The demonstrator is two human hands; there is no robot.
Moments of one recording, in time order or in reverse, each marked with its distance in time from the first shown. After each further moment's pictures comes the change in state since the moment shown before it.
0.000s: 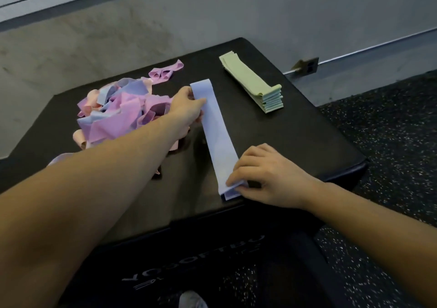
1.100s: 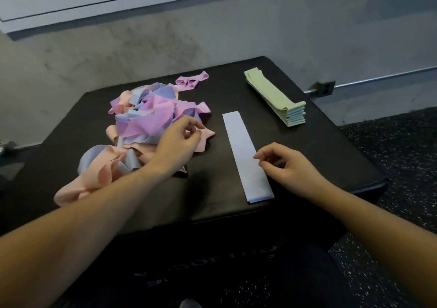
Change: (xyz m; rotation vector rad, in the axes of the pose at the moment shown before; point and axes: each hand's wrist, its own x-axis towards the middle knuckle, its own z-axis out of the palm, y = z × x) left_hand -0.094 -0.042 -0.089 0.206 0.032 0.326; right_hand 0.024 -0.006 -0.003 0.567 0.111 0.579
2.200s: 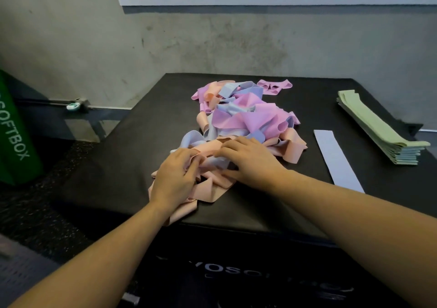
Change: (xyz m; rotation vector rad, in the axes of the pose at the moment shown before) left_hand -0.085 -0.186 -0.123 0.203 0.345 -0.003; right_hand 0.137 -0.120 0.217 -0.841 -0.261 -0.664
